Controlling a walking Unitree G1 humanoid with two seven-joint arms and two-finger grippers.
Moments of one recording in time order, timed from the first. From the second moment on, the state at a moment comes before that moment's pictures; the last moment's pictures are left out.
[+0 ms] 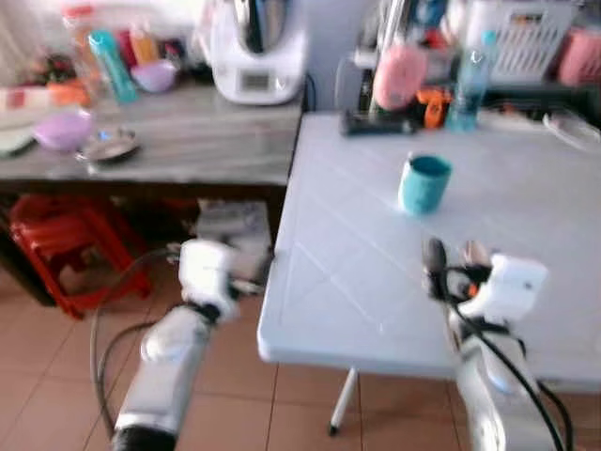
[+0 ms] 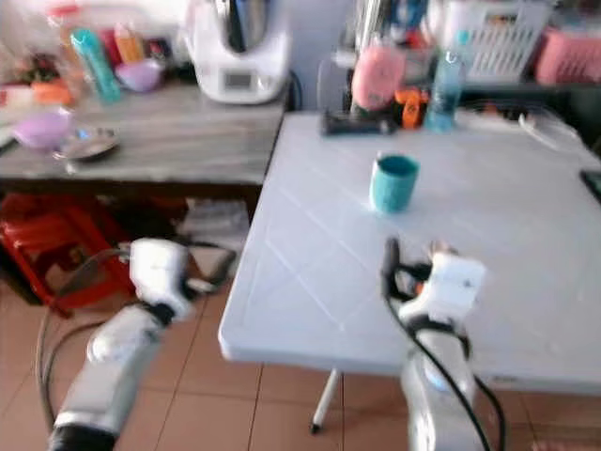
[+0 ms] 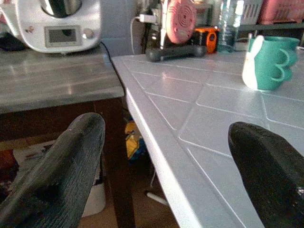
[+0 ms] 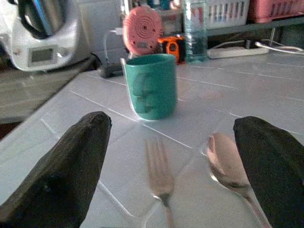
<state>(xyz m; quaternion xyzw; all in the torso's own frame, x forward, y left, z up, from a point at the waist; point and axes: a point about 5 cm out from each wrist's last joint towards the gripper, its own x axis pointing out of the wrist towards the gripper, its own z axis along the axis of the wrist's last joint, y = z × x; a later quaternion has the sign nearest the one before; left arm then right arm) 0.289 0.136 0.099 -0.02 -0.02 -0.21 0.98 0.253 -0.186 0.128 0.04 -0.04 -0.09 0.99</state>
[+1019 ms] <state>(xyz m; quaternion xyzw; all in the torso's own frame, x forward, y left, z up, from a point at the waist) 0.265 0.129 0.086 0.00 0.02 -0.38 0.92 0.270 -0.216 0.118 -0.02 0.05 -0.09 0.99</state>
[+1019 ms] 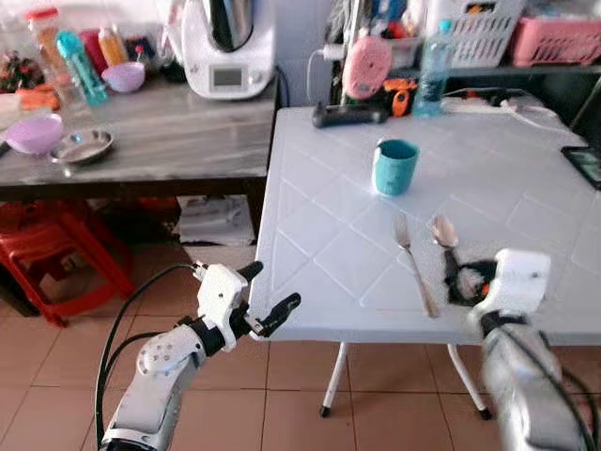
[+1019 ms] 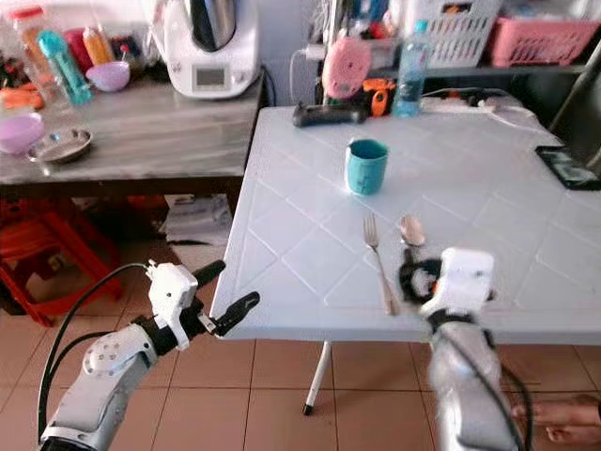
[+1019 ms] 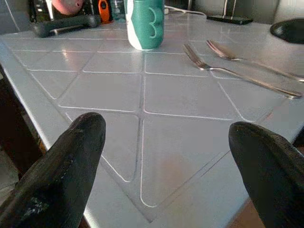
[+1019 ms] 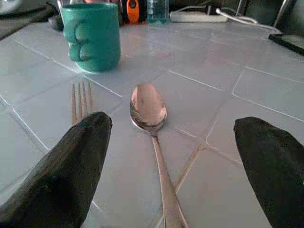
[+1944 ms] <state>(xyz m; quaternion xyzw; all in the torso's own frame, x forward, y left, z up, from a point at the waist) 0.268 0.127 0.098 -0.03 0.03 -0.43 0.90 0.316 -0.180 0.100 -0.02 0.15 0.04 0.99</state>
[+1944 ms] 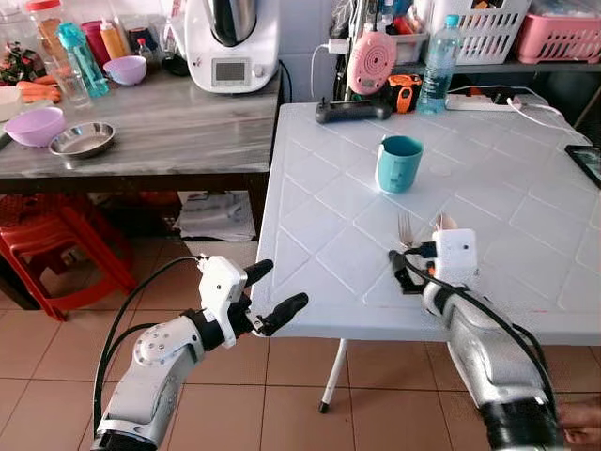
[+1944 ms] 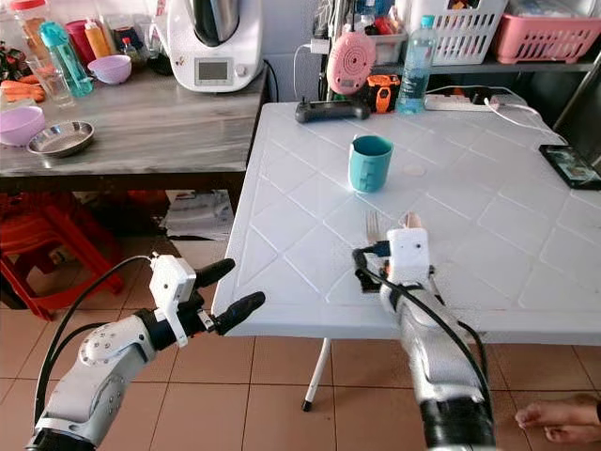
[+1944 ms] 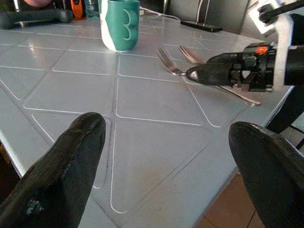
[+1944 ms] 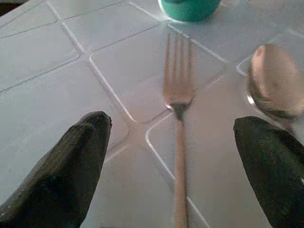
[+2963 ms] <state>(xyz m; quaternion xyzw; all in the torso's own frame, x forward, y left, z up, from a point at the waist) 0.258 0.116 0.105 -0.01 0.01 -0.48 0.88 0.331 -0.182 0.092 -0.01 0.17 0.08 0.98</state>
